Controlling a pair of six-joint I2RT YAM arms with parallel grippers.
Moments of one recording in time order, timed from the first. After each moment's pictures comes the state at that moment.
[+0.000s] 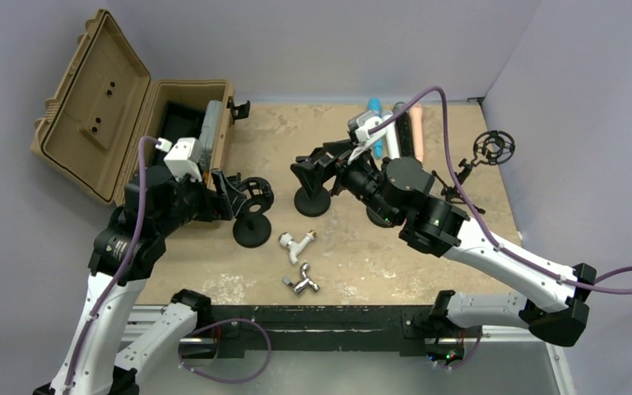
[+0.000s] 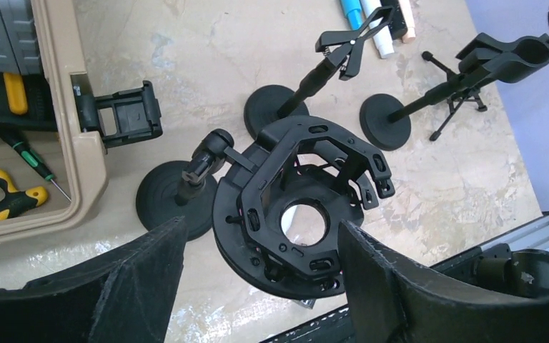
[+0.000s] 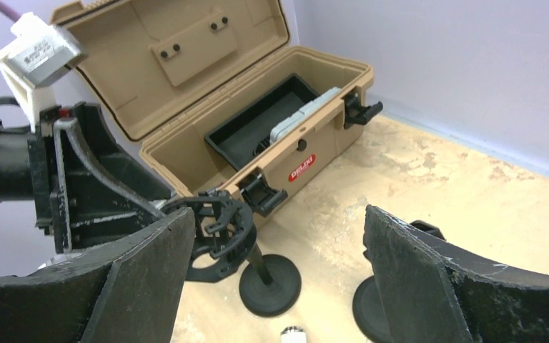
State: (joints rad) left arm -0.31 0.73 1.17 -0.88 0.14 -0.35; right arm 1.04 1.14 1.25 -0.02 0.27 0.18
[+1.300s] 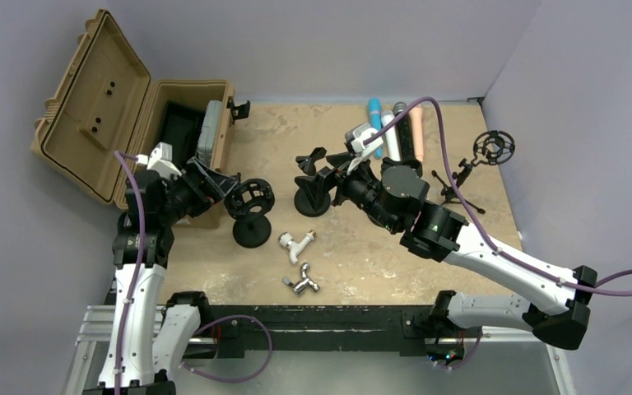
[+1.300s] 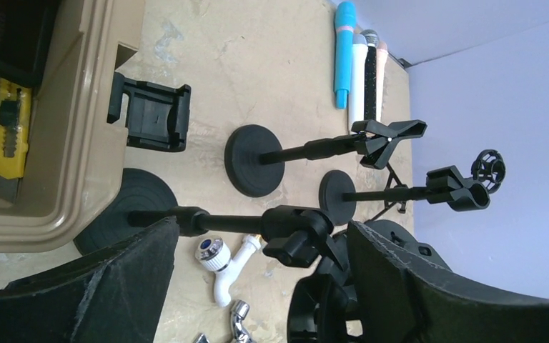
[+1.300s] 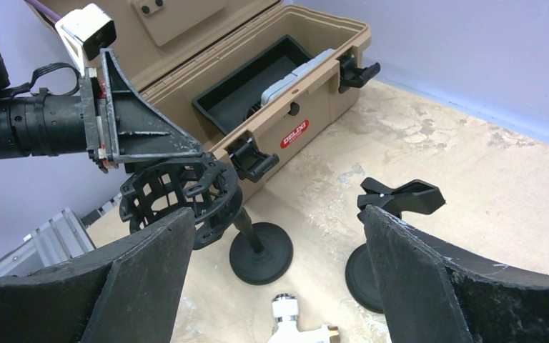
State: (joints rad) left arm 0.06 0.73 0.87 -0.57 0.40 -0.69; right arm 1.04 1.10 1.15 -0.05 0.27 0.19
